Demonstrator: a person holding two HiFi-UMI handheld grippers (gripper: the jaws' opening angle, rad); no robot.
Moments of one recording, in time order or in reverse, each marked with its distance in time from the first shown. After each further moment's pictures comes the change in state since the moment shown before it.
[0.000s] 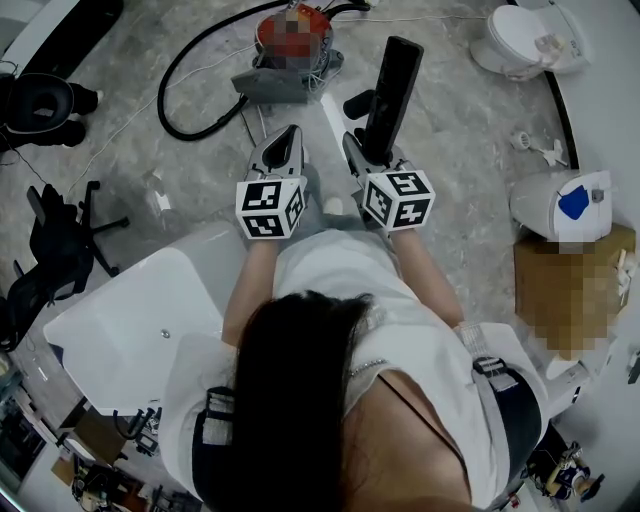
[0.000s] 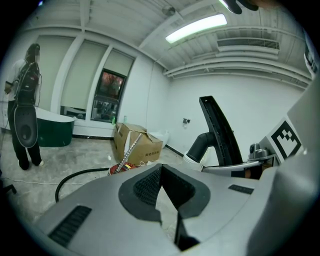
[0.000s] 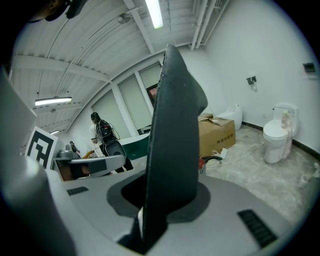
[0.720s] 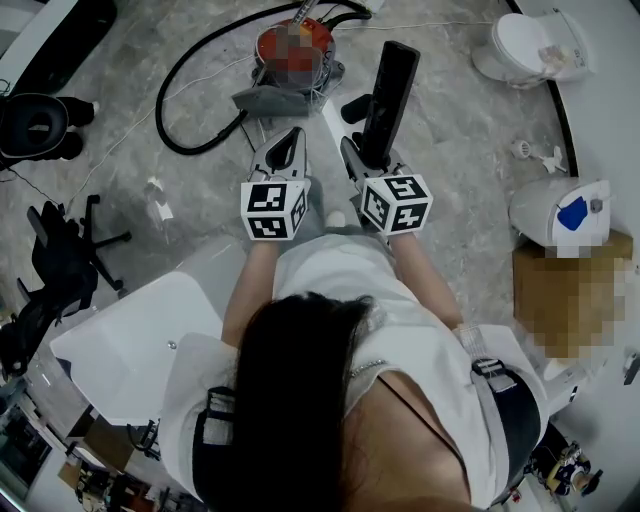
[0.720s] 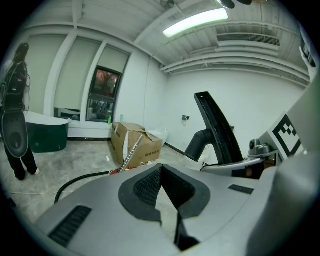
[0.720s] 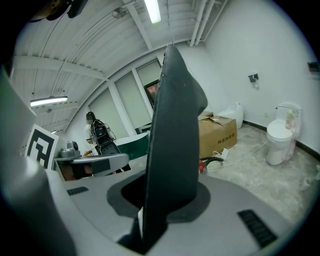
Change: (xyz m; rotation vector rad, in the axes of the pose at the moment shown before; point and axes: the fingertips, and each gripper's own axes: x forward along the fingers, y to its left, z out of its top) left arm 0.067 0.039 0.028 0.043 0.036 -0.027; right arm 0.069 -0.018 0.034 0.010 0.023 -0.012
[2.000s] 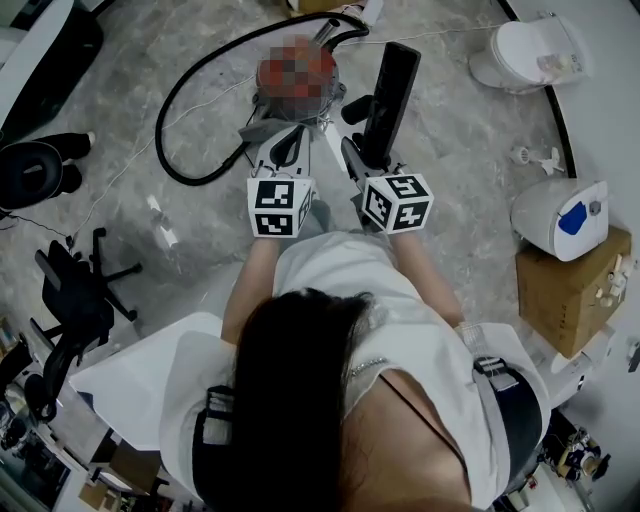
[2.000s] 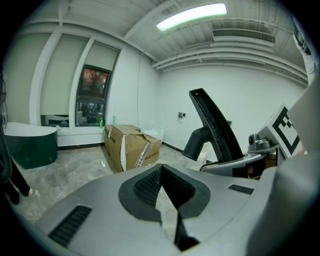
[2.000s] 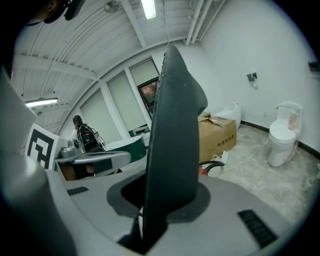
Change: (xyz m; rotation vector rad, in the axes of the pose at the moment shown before) left arm 0.089 0.076 0.058 0.098 0.026 -0.075; right arm 0.104 -0.015 0.064 0.036 -0.011 -0.054
